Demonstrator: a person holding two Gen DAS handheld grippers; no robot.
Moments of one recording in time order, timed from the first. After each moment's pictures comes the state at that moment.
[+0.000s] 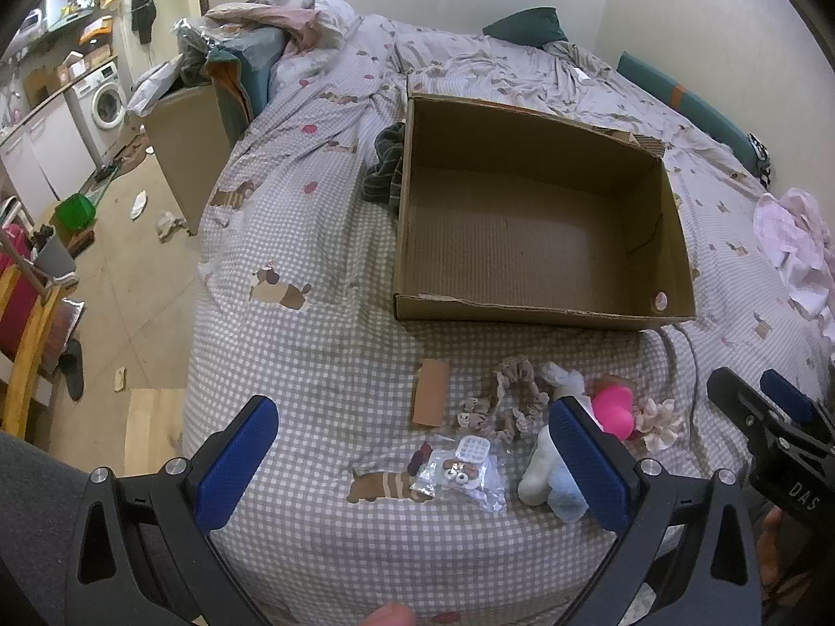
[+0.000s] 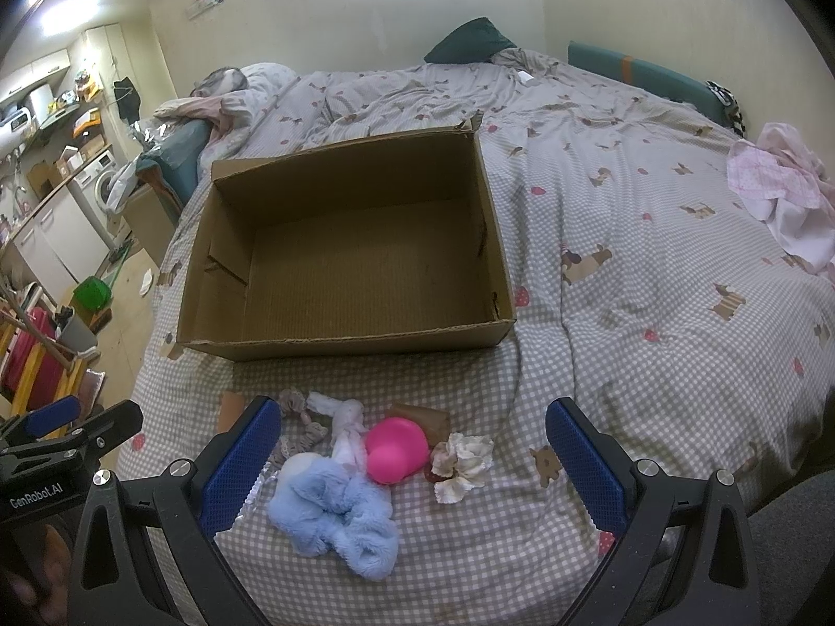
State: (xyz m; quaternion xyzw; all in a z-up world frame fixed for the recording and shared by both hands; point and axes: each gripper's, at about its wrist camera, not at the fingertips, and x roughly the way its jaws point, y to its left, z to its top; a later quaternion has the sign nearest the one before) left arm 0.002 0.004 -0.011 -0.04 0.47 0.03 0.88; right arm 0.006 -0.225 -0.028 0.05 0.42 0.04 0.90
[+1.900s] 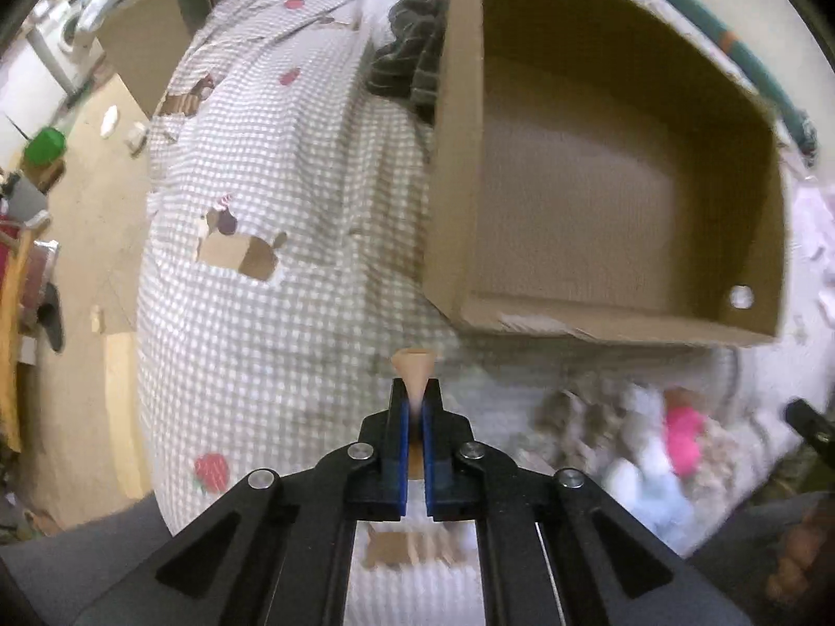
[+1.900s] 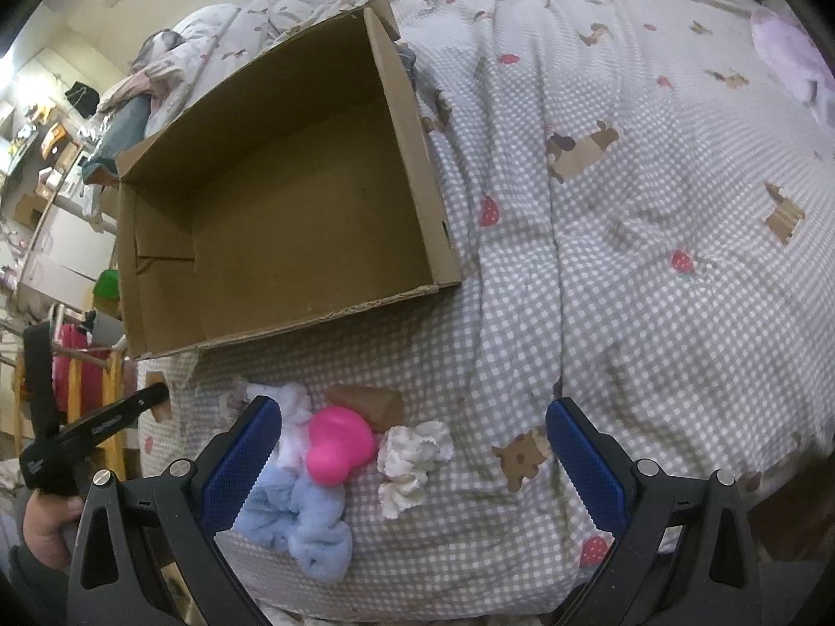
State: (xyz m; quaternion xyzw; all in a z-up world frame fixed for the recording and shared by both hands) left arm 0.102 0.059 -0.091 -0.08 0.61 0.00 0.79; right arm 0.086 -0.293 -0.087 0.16 0.58 0.07 0.80
